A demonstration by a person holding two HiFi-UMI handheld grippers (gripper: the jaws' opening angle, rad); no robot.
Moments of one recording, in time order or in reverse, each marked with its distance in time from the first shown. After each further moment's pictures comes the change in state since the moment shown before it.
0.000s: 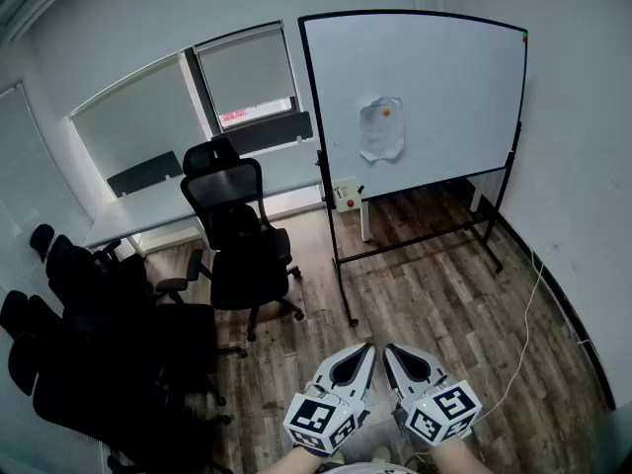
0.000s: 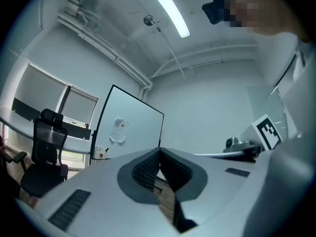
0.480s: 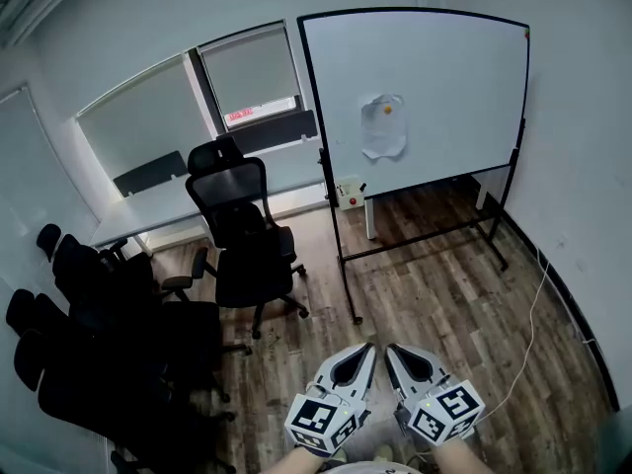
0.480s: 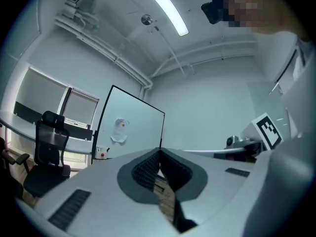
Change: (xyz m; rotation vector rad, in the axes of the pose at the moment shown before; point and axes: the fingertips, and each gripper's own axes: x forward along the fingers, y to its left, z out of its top) left arm 0.002 -0.016 -0.009 0.018 0.009 0.022; right arm -0.018 -0.007 0.000 0.034 -0.016 0.026
